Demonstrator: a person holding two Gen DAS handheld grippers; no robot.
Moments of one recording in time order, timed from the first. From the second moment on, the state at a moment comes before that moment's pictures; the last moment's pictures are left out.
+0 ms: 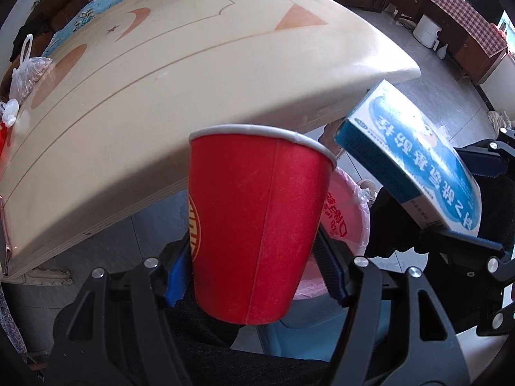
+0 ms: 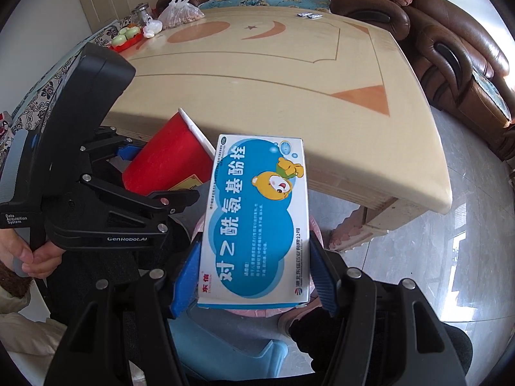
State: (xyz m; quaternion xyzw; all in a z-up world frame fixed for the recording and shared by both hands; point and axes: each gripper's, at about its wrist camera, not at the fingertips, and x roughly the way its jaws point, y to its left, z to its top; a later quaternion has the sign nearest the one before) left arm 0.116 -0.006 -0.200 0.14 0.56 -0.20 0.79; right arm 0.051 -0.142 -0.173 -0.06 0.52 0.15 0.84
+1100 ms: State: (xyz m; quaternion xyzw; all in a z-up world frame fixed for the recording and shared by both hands) left arm 0.140 -0.046 -0.370 0.16 0.71 -0.20 0.66; right arm 0.097 -0.159 -0.344 -0.03 0.65 0.13 0.74
